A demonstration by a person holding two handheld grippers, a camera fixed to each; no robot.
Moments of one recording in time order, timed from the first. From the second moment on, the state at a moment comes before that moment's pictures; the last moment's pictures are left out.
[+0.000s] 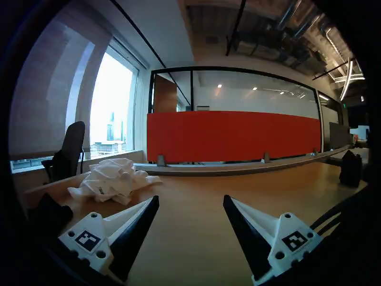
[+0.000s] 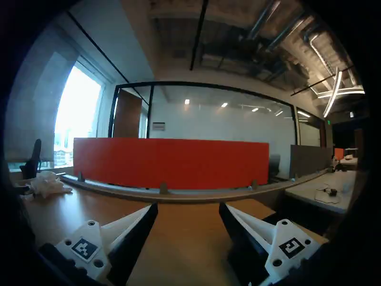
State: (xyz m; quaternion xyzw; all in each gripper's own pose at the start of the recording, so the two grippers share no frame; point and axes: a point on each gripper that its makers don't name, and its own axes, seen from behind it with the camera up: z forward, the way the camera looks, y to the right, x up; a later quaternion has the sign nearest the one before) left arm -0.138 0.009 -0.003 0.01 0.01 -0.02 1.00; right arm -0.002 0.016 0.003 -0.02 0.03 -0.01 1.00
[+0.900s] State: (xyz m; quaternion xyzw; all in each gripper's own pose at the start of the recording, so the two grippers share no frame) left arm -0.138 0.009 -0.003 0.01 0.01 -0.02 1.00; right arm -0.094 0.015 0.010 -0.01 0.00 0.02 1.00
